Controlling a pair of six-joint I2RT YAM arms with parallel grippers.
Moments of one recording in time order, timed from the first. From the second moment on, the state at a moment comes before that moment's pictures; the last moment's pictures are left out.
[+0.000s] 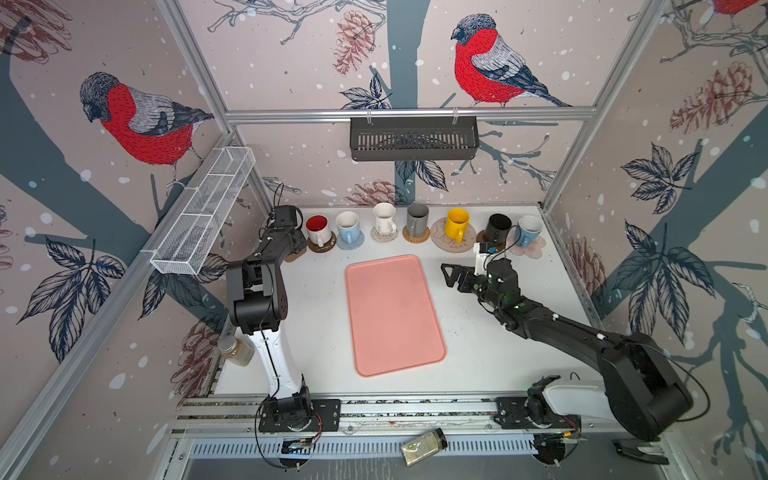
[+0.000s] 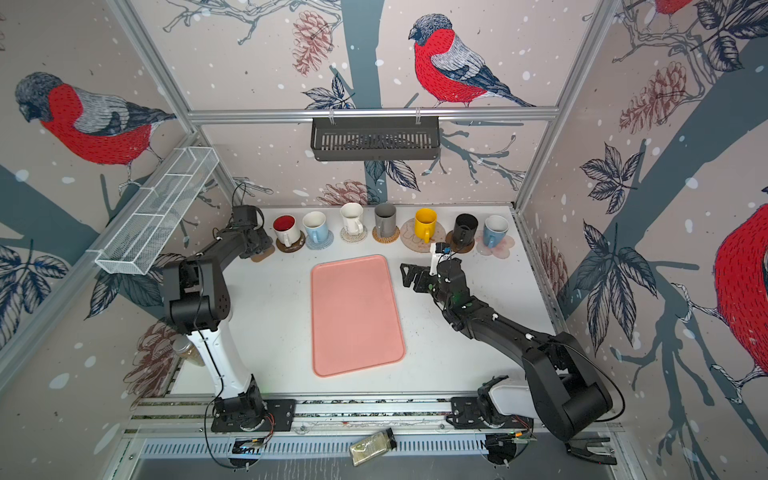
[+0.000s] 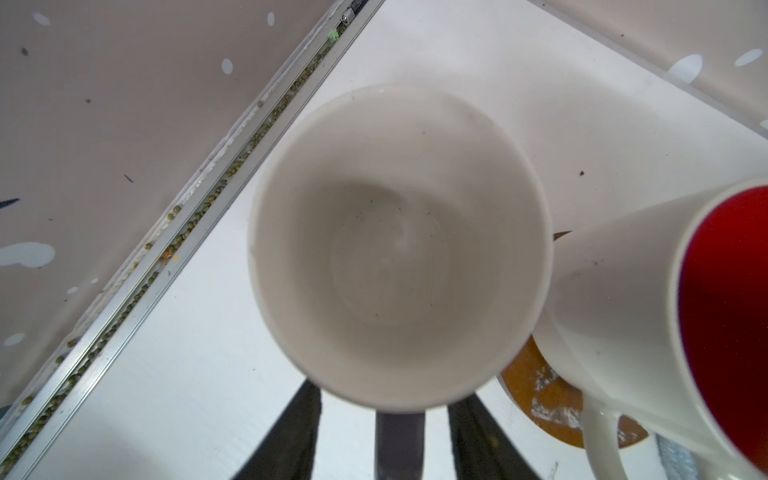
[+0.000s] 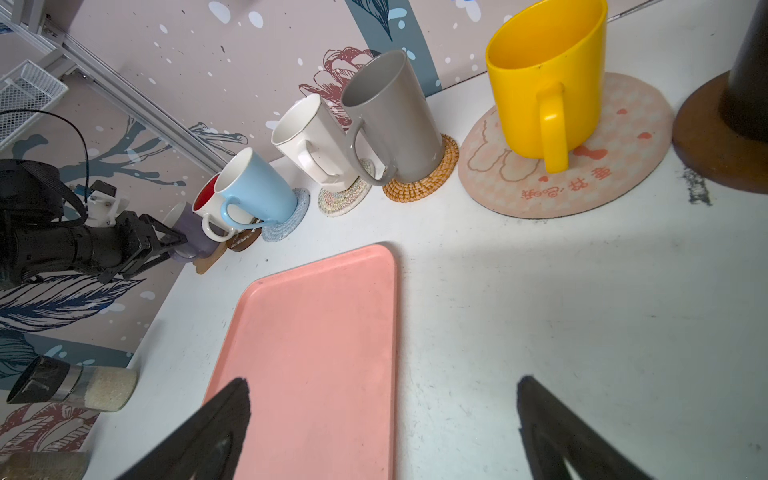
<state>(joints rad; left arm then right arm) 0.15 2.00 1.48 -0.42 -0.23 -0.37 0.52 1.29 0.56 0.36 -0.08 0.52</state>
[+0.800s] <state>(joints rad) 0.10 1.78 1.38 -0.46 -0.24 -0.35 0.52 1.15 0.52 0.36 -0.08 0.52</state>
